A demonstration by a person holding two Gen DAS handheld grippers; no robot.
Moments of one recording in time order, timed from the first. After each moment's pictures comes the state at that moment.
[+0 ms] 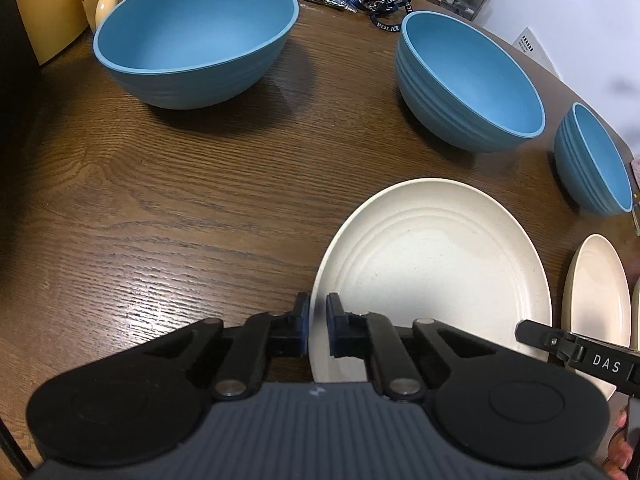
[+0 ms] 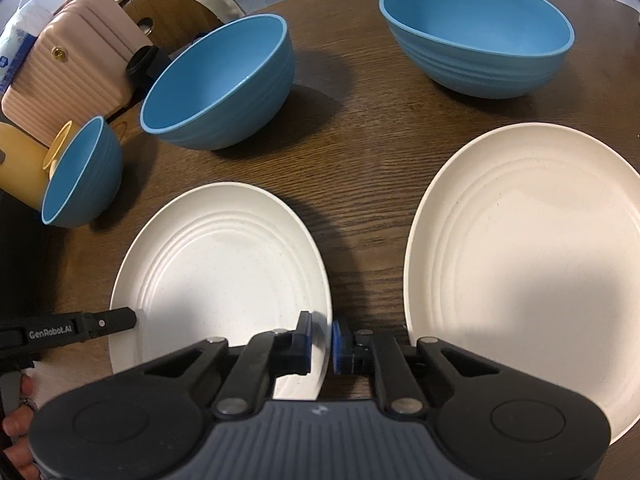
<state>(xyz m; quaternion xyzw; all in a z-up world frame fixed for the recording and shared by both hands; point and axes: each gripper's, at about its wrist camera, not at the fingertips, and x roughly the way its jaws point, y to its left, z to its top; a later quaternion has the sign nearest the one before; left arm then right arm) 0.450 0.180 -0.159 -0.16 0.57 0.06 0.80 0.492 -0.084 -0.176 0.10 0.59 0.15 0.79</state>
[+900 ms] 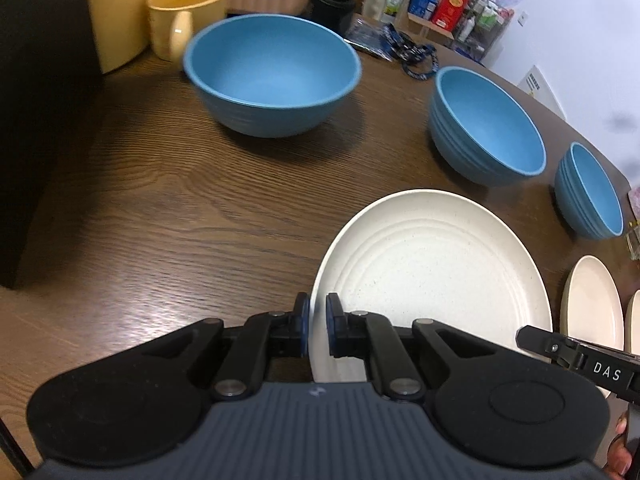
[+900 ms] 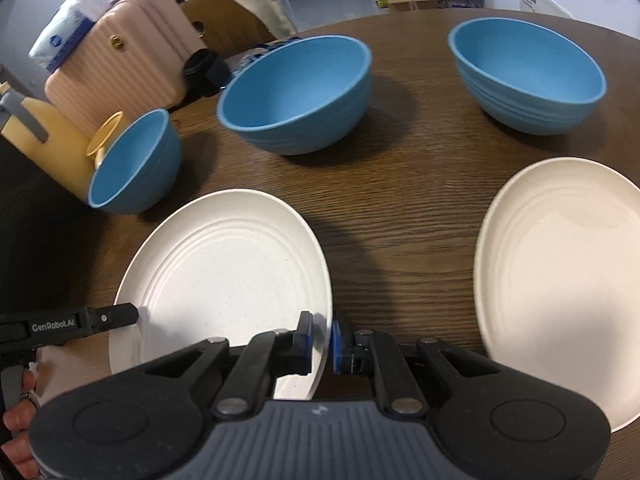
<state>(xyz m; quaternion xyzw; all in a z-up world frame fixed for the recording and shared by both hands) 0.400 0.221 -0.121 -0.17 0.52 0.09 0.83 0.461 -0.042 -0.141 0.09 0.55 0.19 0.81</state>
